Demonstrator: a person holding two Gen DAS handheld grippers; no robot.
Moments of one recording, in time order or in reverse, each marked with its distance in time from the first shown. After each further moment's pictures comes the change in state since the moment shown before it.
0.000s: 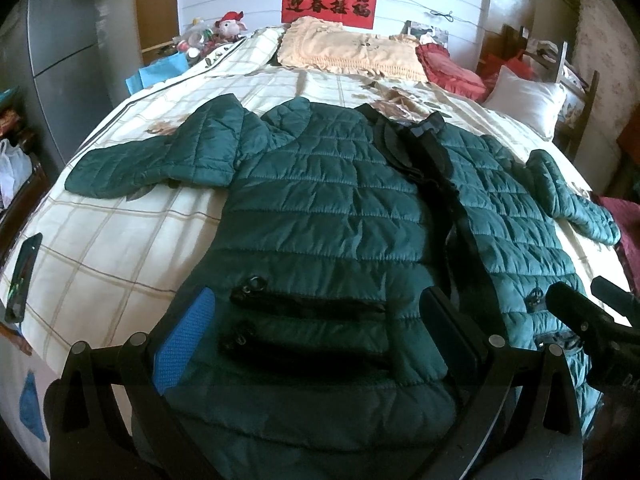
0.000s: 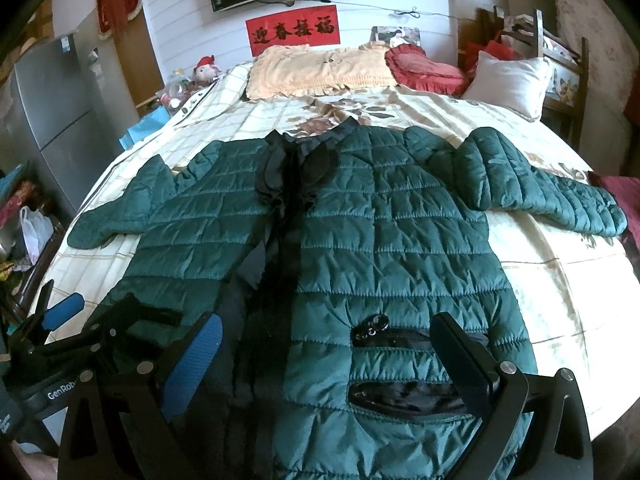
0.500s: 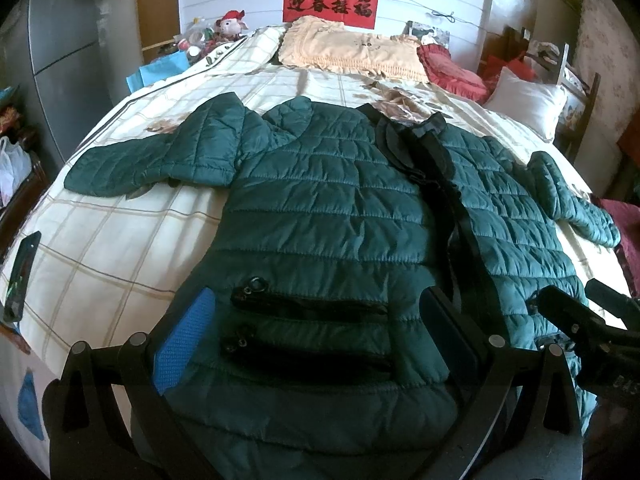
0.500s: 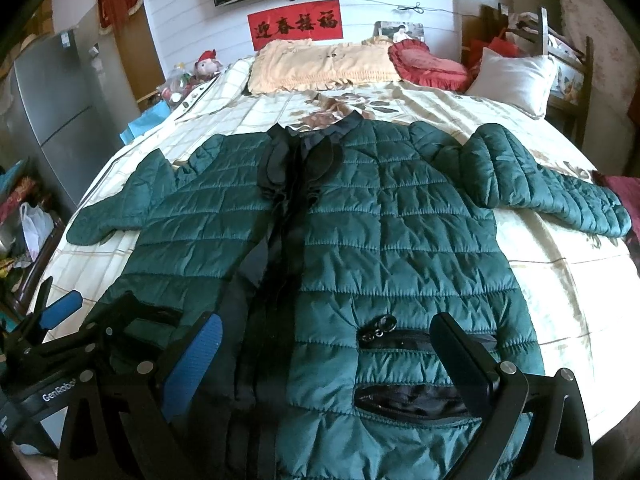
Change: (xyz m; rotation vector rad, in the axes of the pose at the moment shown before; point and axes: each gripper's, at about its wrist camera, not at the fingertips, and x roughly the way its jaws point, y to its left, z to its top) left arm 0.001 0.002 0.002 0.001 0.004 0.000; right arm 0.011 0.007 0.003 0.008 0.019 0.011
